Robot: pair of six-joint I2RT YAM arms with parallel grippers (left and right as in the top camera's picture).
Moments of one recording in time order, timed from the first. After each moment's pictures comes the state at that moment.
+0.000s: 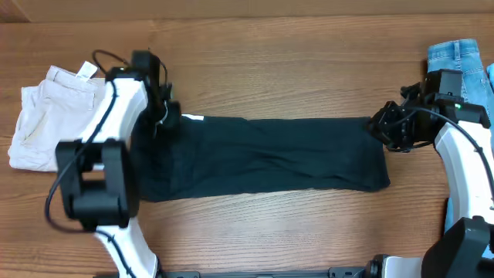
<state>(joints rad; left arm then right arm) 0.00 2.04 1.49 -1.06 0.09 -0.11 -0.21 1.55 1.18 -0.94 -0.46 0.38</state>
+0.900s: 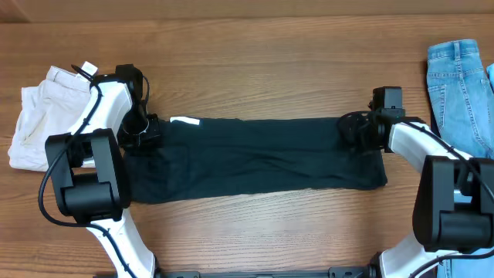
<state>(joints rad) 0.10 2.08 1.48 -1.11 -0.06 -0.23 -0.06 1.82 0.97 -0.37 -0.26 0.65</state>
